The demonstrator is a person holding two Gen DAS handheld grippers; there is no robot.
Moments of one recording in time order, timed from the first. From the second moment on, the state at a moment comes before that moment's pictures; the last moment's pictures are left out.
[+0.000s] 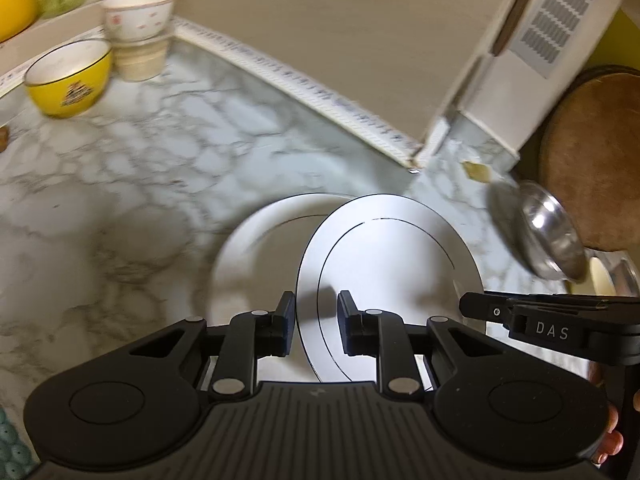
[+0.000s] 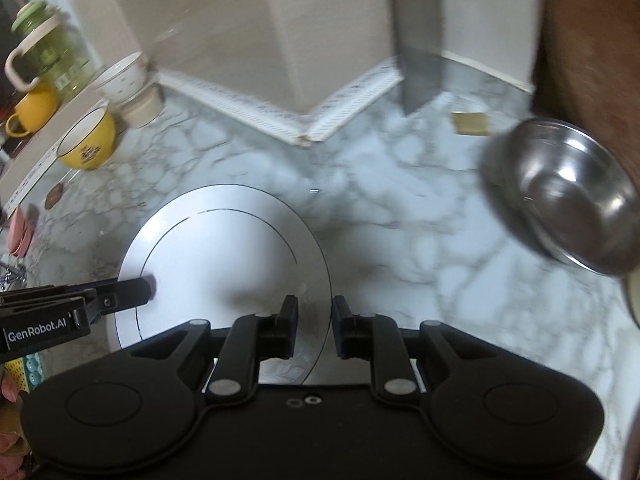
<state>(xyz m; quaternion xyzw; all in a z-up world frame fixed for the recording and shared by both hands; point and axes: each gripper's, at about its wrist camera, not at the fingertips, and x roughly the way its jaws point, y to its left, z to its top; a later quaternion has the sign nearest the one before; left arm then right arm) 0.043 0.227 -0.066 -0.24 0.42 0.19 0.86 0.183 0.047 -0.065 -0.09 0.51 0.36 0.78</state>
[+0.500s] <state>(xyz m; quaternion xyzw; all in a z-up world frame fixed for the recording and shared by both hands) 0.044 0.246 -0.093 -0.24 0.44 0.21 0.84 0.178 0.086 -0.091 -0.12 0.52 0.37 0.76</state>
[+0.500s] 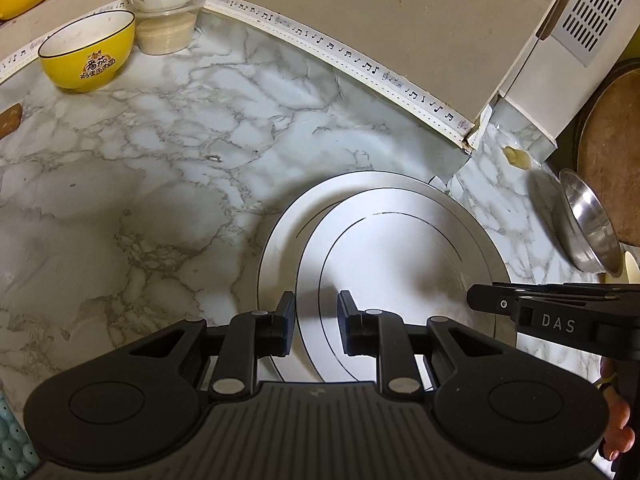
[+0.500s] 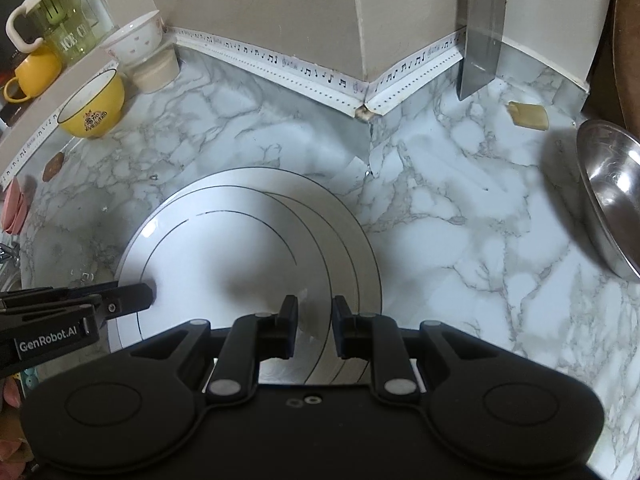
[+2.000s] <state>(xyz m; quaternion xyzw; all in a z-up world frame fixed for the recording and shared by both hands) 0.041 0.258 -0.089 -0.23 0.46 0.18 0.84 0.186 0.084 -0.096 -0.12 0.52 0.37 0.76</state>
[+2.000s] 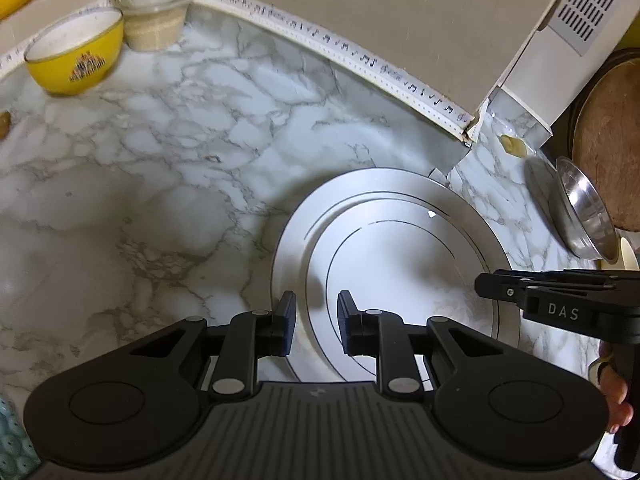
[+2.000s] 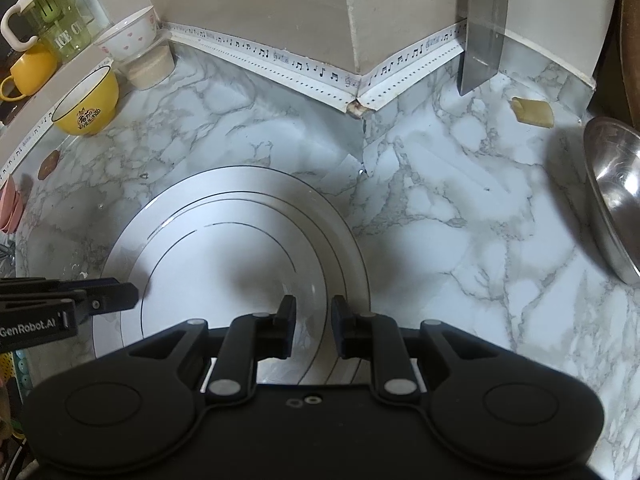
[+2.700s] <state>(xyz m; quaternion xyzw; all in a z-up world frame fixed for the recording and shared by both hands) 0.043 0.165 -0.017 -0.13 0.36 0.09 0.92 0.145 0.000 -0.019 -0.07 0.43 0.36 0.83</state>
